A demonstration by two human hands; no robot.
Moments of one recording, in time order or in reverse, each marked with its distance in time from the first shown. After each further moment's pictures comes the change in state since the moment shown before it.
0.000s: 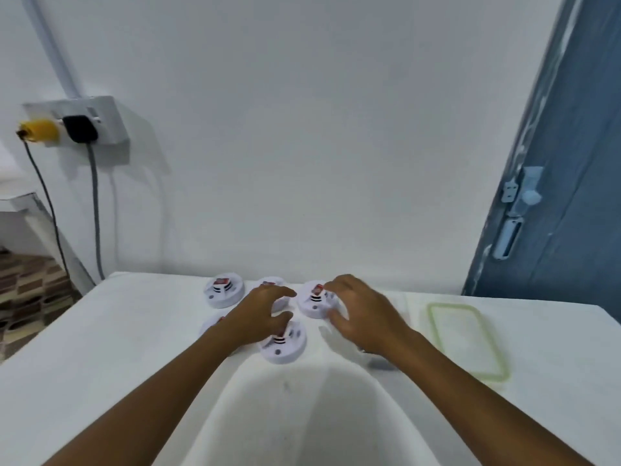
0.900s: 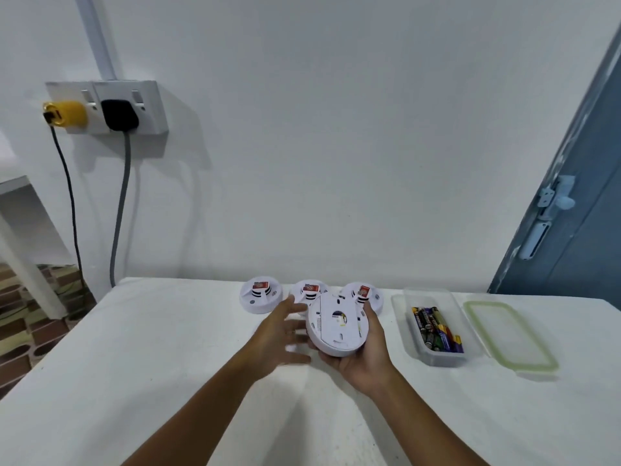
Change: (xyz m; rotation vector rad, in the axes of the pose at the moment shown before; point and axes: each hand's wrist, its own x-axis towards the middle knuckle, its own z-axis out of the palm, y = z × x) left_hand -0.042 -0.075 -0.025 -1.342 -0.213 -0.556; right_hand 0.032 -0.114 0.106 1.976 0.118 0.841
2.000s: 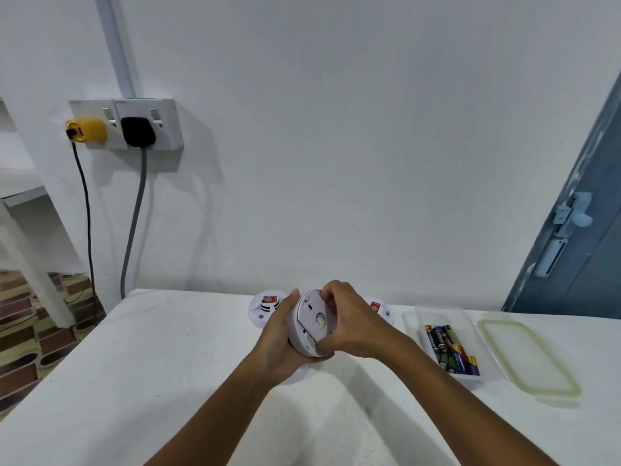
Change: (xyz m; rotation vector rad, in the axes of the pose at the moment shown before) left_hand 0.002 0.019 0.002 -0.330 -0.202 0.140; right_hand 0.009 -0.041 0.057 -1.728 -0.097 -0.459
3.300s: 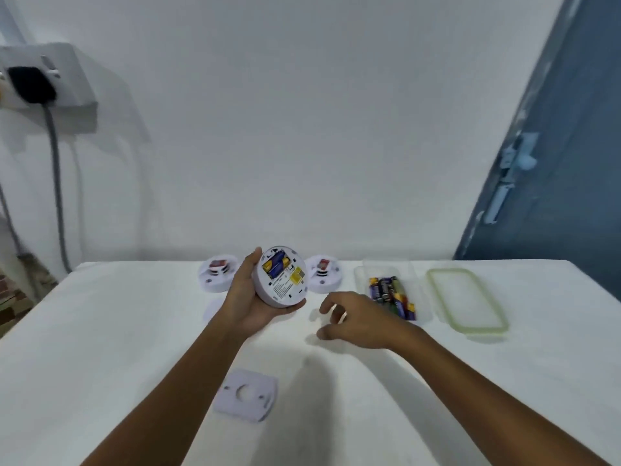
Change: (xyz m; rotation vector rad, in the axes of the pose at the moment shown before) left_hand 0.034 -0.035 0.034 -0.109 0.048 -0.068; right_hand -0.080 0.087 -0.038 0.074 -0.216 0.274
